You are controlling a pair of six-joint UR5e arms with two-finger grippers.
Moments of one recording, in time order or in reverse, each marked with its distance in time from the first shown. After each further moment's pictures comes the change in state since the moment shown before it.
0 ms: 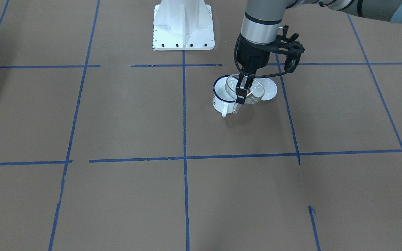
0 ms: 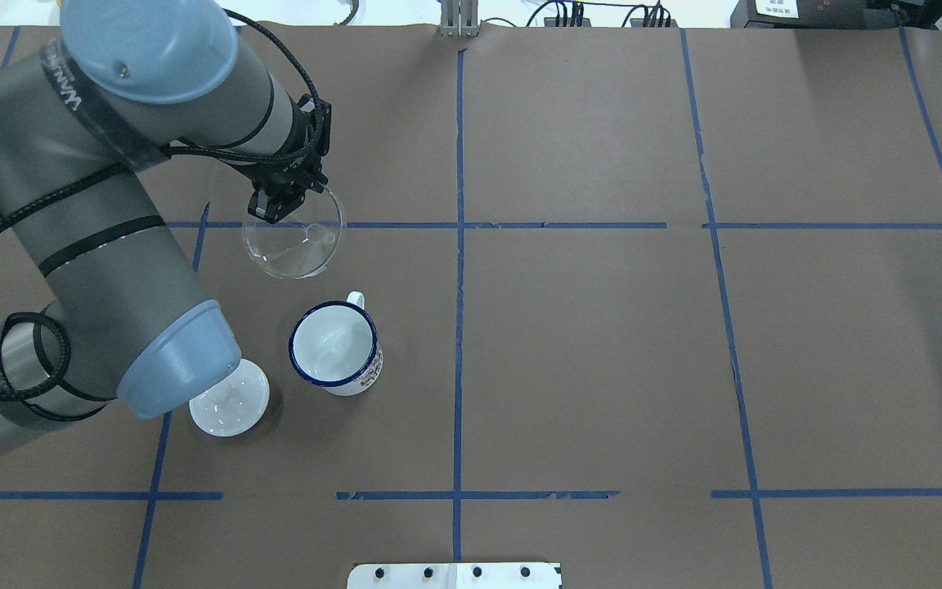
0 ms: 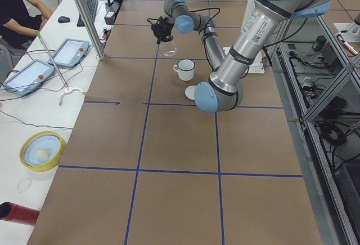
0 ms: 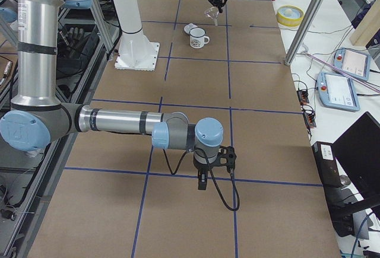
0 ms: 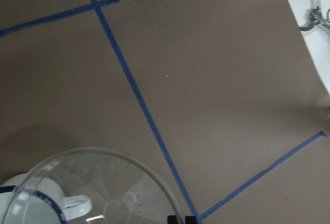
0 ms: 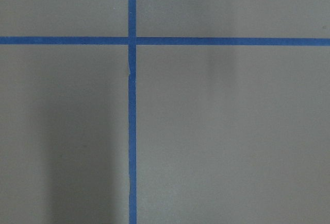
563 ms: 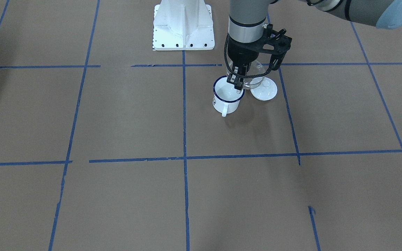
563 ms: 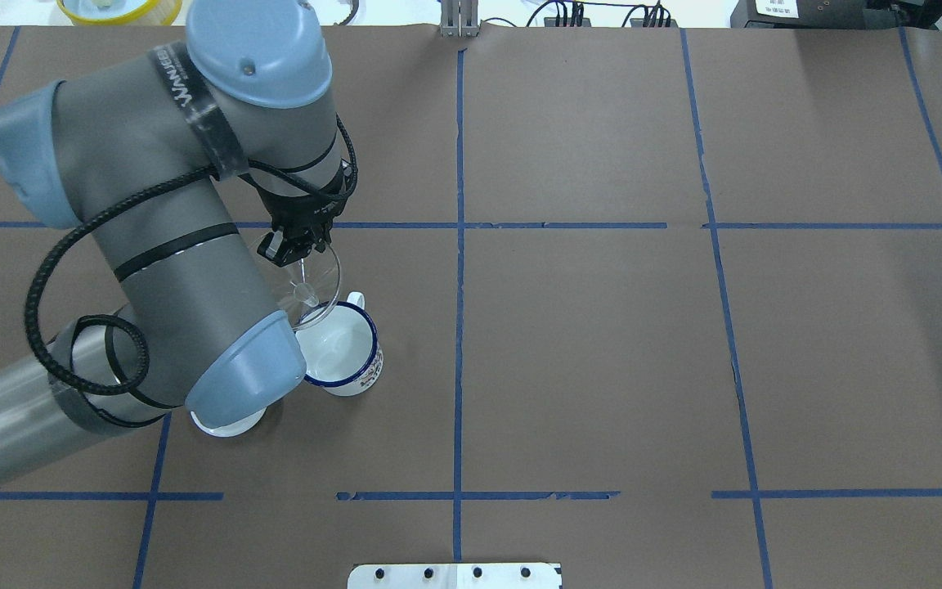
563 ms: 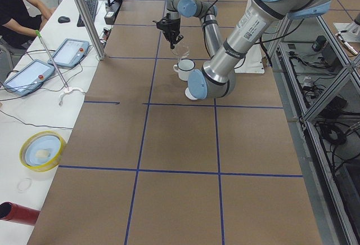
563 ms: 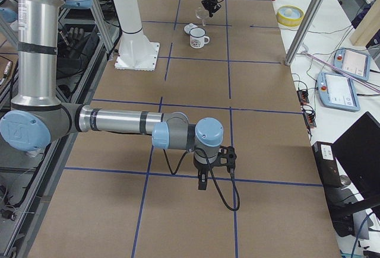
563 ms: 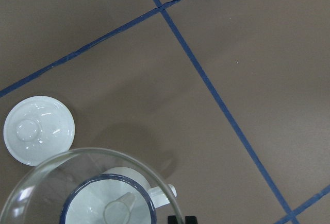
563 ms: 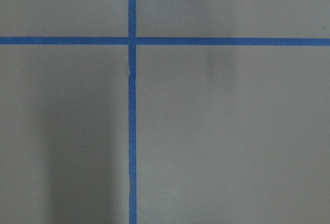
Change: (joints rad) left arm 0.059 -0.087 0.099 0.206 -0.055 0.146; right arm 0.000 0.000 0.000 0.000 0.000 0.000
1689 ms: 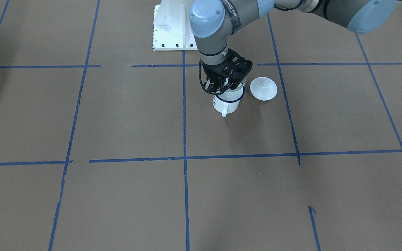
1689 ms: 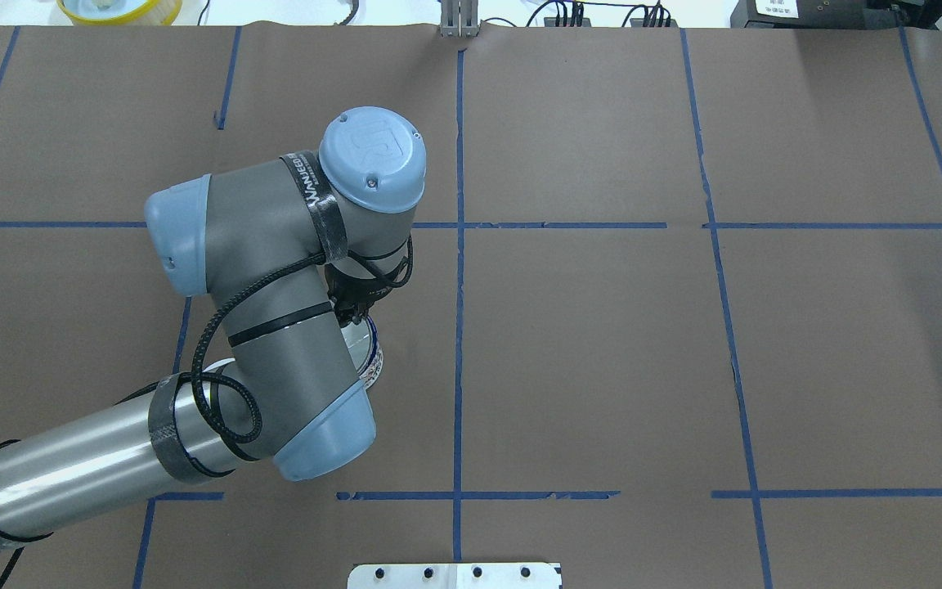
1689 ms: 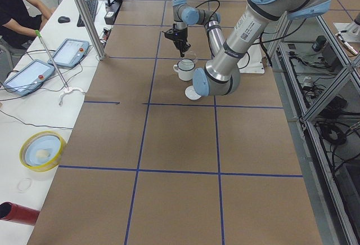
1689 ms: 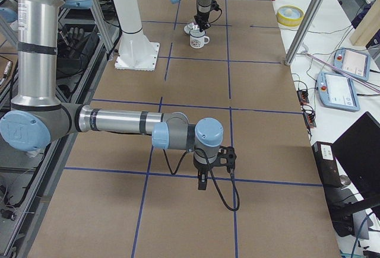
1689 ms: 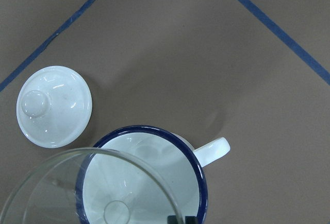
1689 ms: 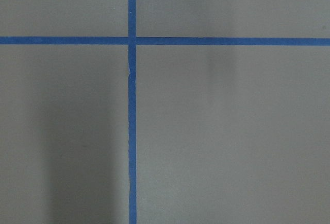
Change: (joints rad) left arm 0.120 -0.005 0.119 -0.042 0.007 0.130; right arm 0.000 0.000 0.000 0.000 0.000 0.000
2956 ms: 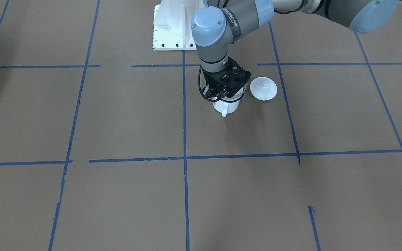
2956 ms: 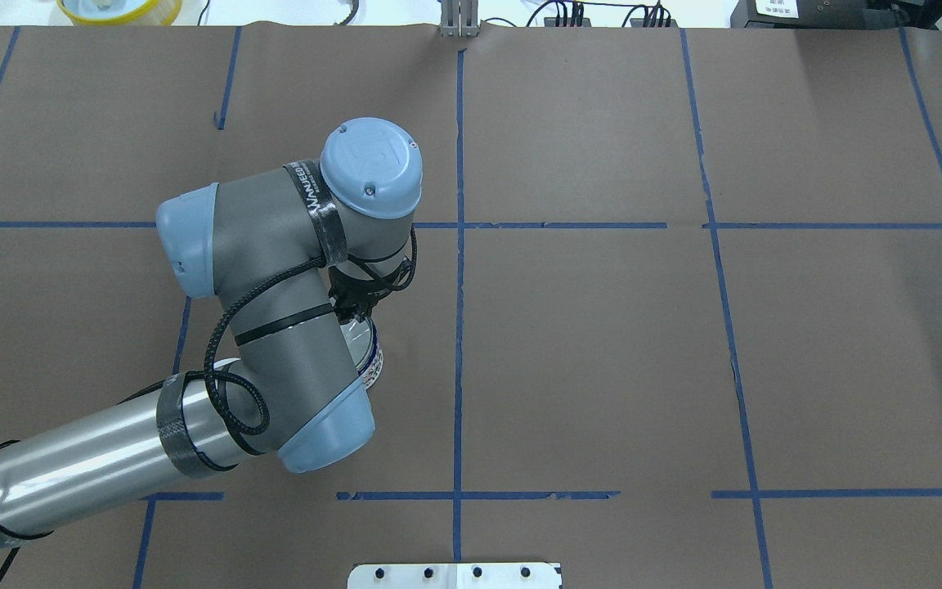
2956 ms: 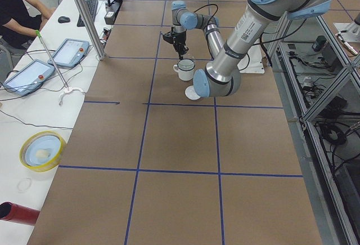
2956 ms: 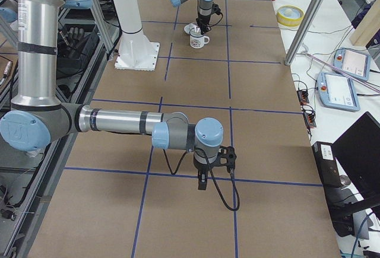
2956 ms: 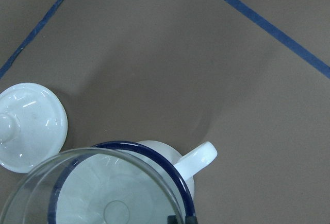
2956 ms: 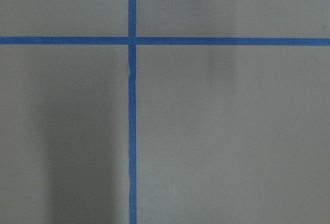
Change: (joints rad) left arm 0.000 0.015 0.035 -0.070 0.001 0.074; right arm 0.000 0.000 0.000 0.000 0.000 0.000
